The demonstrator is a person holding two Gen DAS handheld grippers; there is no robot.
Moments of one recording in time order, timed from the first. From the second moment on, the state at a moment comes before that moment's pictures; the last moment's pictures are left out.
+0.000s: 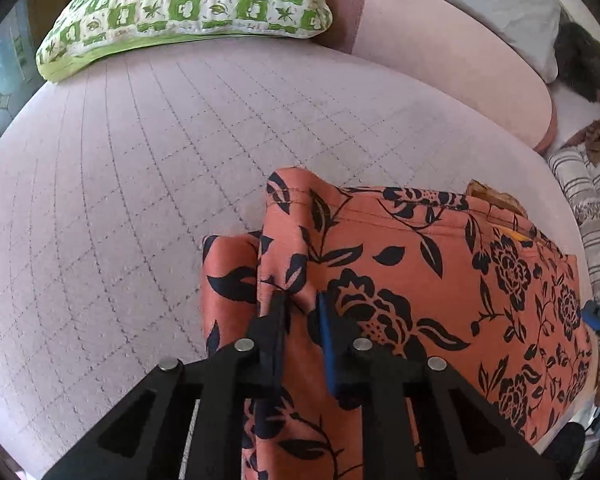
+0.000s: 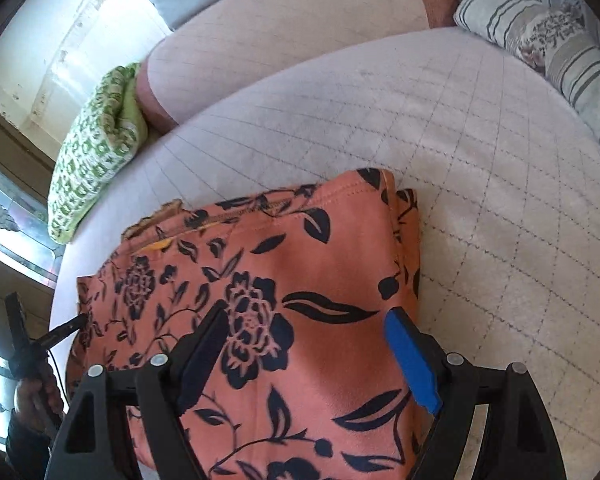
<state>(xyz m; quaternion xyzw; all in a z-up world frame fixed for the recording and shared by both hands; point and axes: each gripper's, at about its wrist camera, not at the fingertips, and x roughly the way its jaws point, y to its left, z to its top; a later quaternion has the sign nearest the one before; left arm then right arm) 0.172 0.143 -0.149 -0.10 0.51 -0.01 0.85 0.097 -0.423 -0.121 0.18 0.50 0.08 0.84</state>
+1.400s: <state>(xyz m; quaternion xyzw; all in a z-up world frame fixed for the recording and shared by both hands) 0.247 0.145 -0.128 -0.06 0.49 -0.01 0.87 0.130 -0.434 -0.124 0.14 0.49 0.08 0.86</state>
